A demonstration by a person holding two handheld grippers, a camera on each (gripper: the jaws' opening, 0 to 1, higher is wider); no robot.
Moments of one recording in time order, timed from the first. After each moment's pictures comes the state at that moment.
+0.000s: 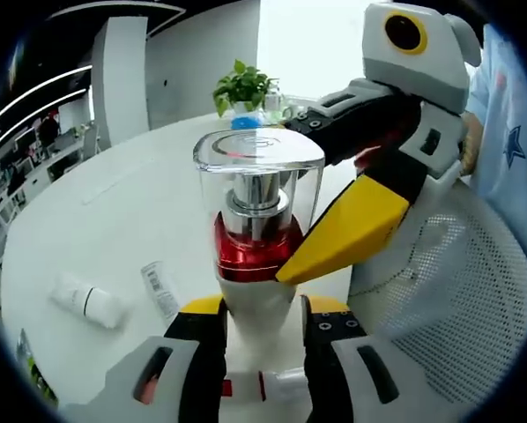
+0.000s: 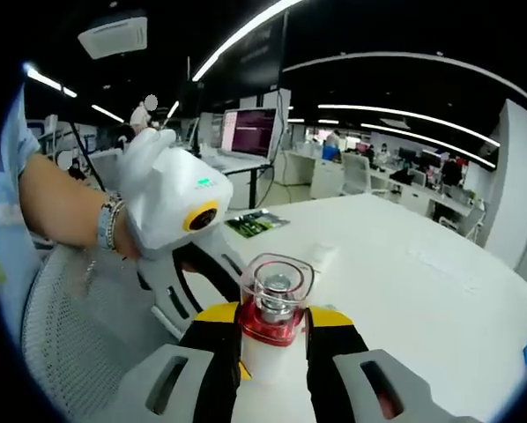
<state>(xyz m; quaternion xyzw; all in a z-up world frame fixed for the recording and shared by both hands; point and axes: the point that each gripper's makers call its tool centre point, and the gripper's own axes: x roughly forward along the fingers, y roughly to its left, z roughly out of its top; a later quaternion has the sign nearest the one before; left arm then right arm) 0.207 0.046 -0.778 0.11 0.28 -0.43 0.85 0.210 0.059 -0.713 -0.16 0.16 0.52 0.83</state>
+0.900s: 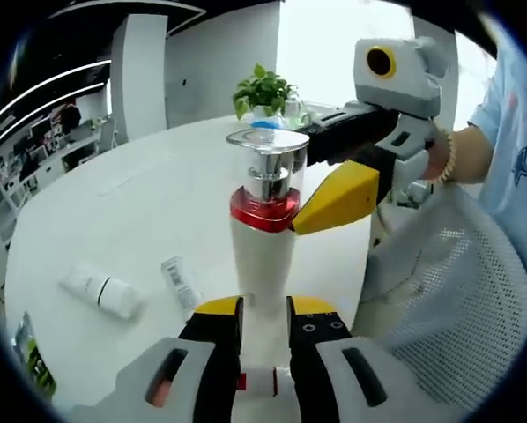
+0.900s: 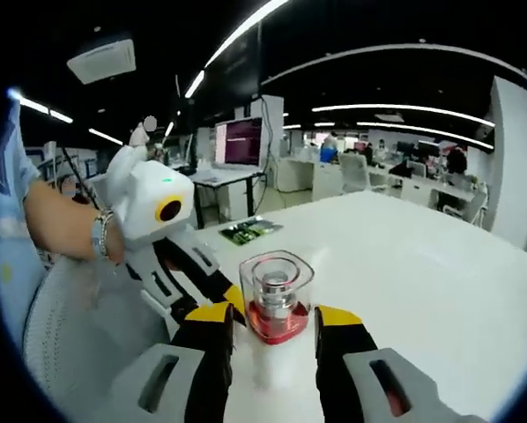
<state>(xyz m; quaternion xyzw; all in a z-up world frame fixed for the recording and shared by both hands) 0.219 0.062 -0.775 0.09 0.29 -0.38 0.87 0.238 0.045 -0.713 -0.10 0.17 0.52 0.83</state>
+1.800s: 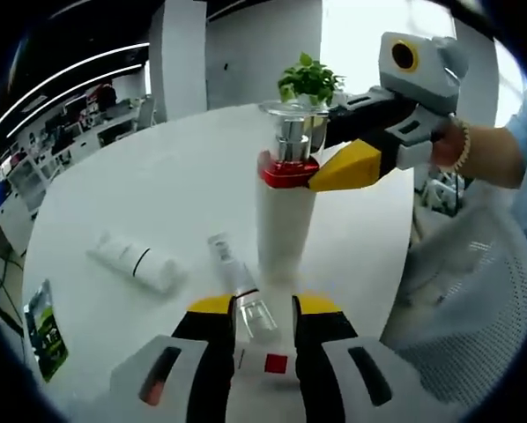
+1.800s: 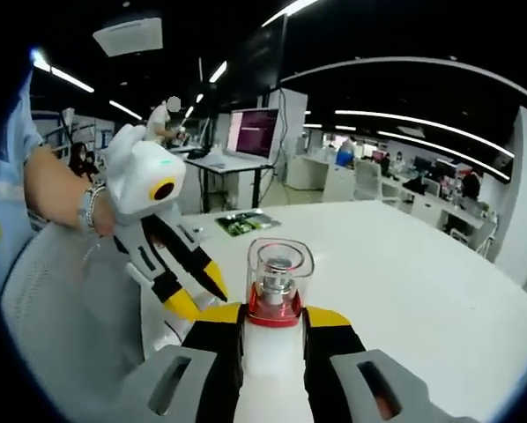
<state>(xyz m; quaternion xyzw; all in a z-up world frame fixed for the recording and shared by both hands) 0.235 0.097 -0.788 0.09 0.33 -0.29 0.89 0.272 0.046 -0.720 -0.17 0.14 0.55 0.81</state>
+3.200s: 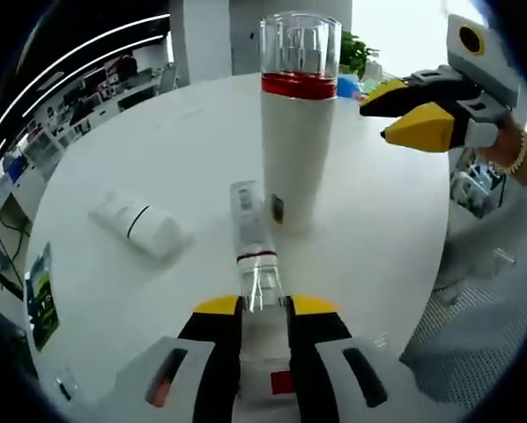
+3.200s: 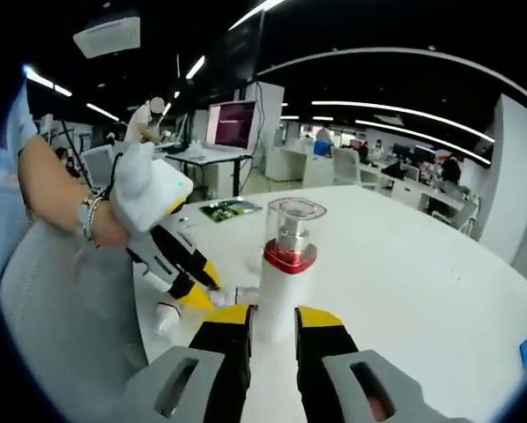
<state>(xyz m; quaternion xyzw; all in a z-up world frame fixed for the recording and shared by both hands) 0.243 0.111 -0.826 0.09 0.39 -0.21 0.89 0.263 0.011 -0.738 -0.16 0.17 0.50 0.83</state>
